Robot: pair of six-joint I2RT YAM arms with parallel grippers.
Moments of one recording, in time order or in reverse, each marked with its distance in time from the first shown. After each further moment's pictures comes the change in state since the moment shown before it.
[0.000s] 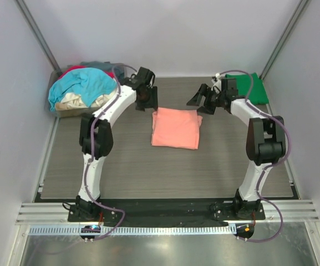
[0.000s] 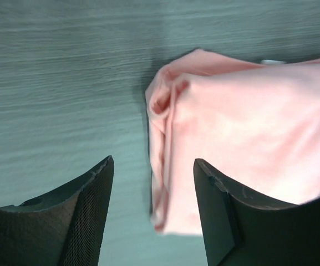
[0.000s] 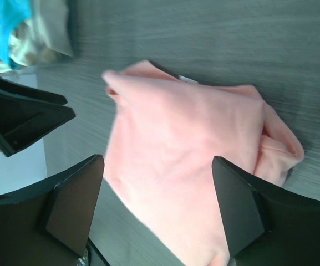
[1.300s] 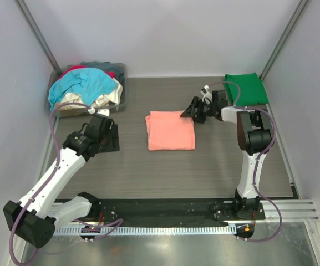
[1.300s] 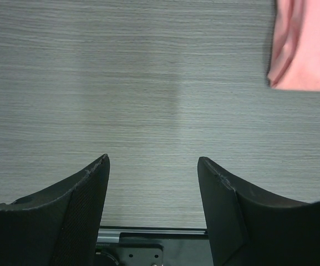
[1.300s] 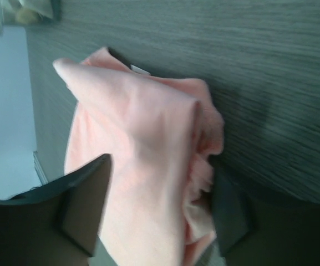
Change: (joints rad) left arm -0.001 -1.210 -1.042 -0.060 -0.291 0.009; right arm 0.037 0.146 -0.077 0.234 -0.114 -0.039
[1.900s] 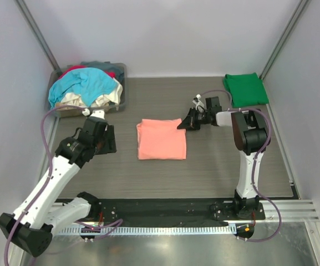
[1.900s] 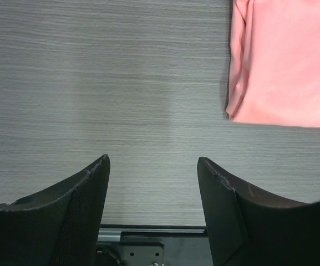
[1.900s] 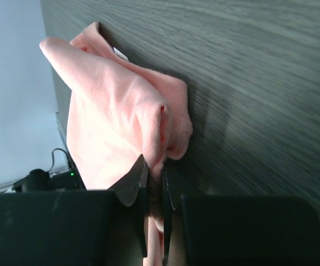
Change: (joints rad) left arm 0.000 -0.084 -0.004 -0.019 -0.008 -0.002; right arm 0.057 0.035 -0.079 0.044 -0.143 0.046
